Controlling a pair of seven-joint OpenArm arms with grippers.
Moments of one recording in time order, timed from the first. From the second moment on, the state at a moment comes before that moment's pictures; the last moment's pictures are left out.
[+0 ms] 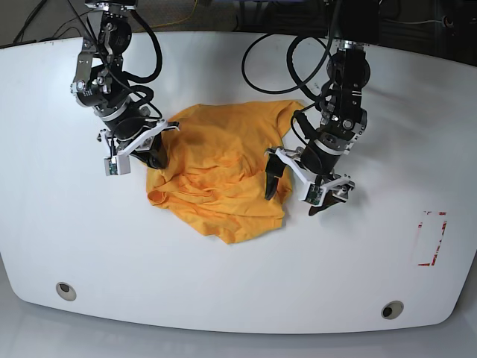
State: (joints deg) left arm -0.1 0.3 3.8 87.8 2.5 -17.7 17.9; right arm -13.3 8.7 12.2 108.6 32.4 15.6 -46.4
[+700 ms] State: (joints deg) left arm 7.1 0.0 3.9 94.5 2.4 -17.6 18.1; right arm -13.2 8.8 12.3 107.7 32.1 15.6 -46.3
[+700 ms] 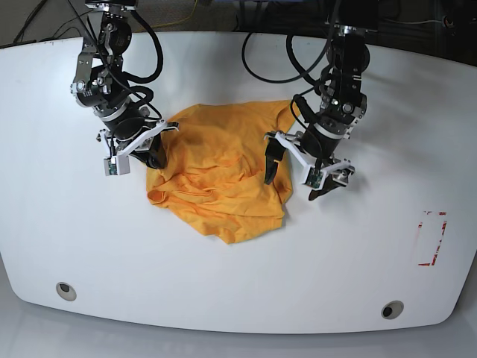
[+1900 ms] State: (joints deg) left arm 25.7 -10.1 6.7 100.9 -14.1 -17.4 20.2; right arm -13.3 8.8 12.3 106.6 32.0 15.5 -46.4
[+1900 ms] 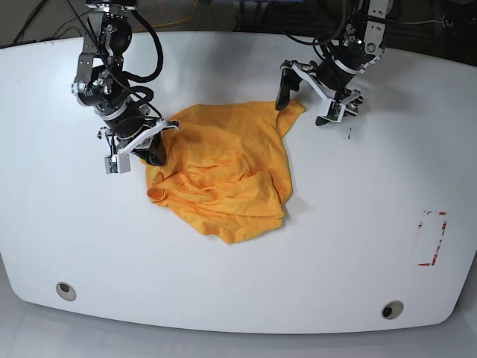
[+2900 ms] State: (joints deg) left arm 23.4 -11.0 9.5 96.5 -14.5 -17.6 21.4; right arm -13.5 8.8 12.3 106.6 32.0 15.5 -46.4
